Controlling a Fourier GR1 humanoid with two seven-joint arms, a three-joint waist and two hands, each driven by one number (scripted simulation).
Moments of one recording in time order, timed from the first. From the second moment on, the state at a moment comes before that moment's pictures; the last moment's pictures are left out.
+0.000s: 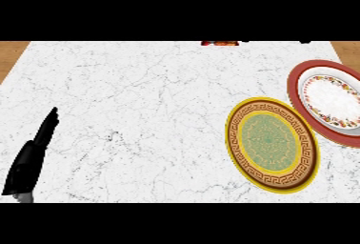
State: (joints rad) left arm 0.06 0.34 0.06 -1.48 -0.14 0.04 -0.14; right arm -0.79 -0.94 -0.23 -0.40 0.51 0.26 -0.76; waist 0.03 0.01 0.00
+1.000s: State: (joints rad) left arm 0.07 0.31 0.06 -1.52 -0.17 0.03 -0.10; right arm -0.89 -0.70 -0.24 -0.20 0.53 0.16 -0.57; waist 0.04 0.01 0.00
